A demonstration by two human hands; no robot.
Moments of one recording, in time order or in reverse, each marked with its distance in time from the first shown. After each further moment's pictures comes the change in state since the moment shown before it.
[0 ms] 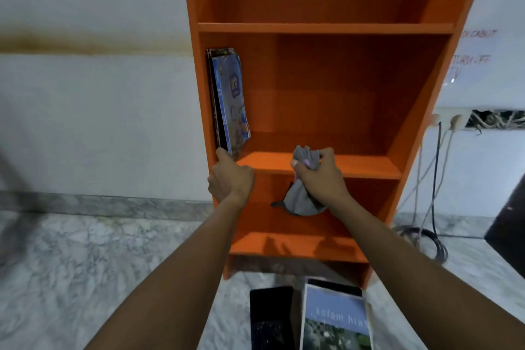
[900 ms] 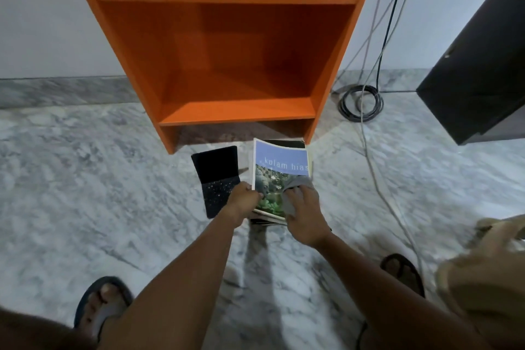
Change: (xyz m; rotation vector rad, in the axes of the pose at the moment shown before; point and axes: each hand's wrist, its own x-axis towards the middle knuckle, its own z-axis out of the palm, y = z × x) left_hand -0.266 -0.196 0.143 -0.118 -1.080 -0.585; right_hand -0.277 0.321 0.009 -0.634 -0.280 0.172
